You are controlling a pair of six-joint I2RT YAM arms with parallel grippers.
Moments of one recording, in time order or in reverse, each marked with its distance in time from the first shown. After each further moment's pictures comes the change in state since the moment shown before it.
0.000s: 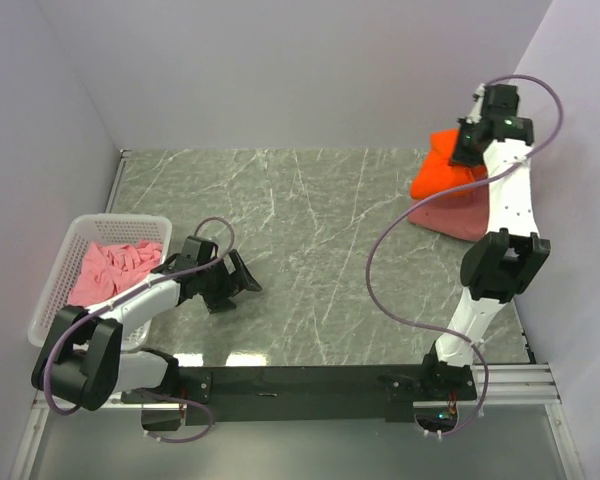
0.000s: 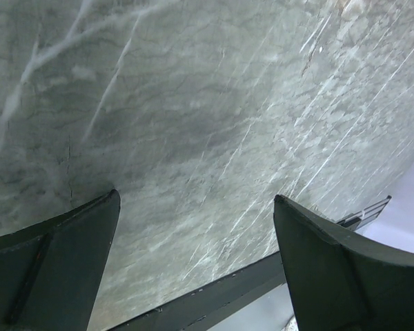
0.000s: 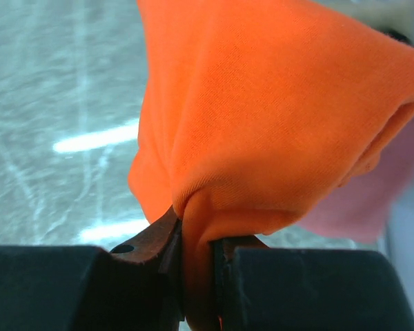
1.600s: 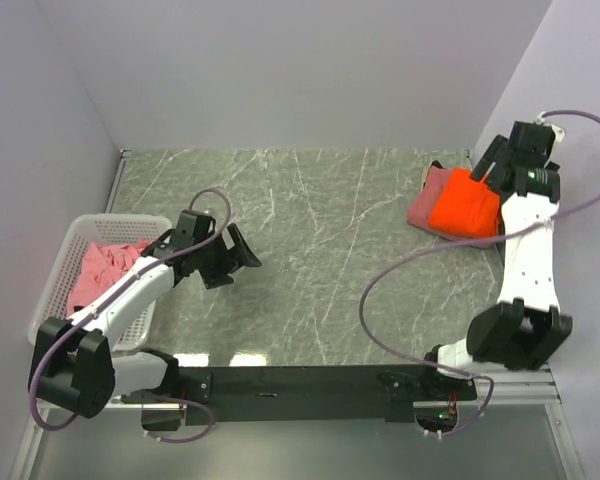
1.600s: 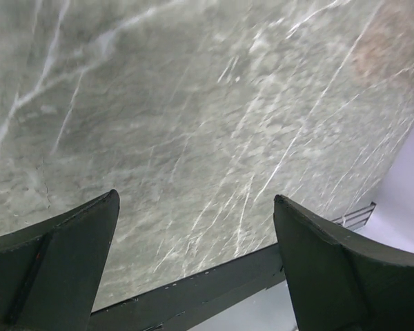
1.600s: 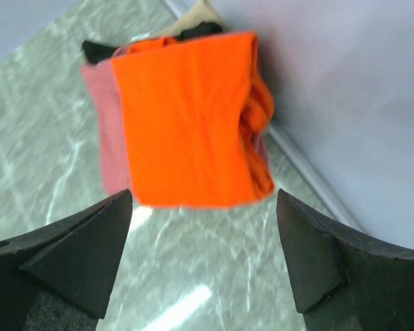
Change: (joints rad) left arm 0.000 -0.038 0.225 -0.193 -0.048 0.038; right arm -0.109 -0.436 -0.493 0.237 0.350 0.188
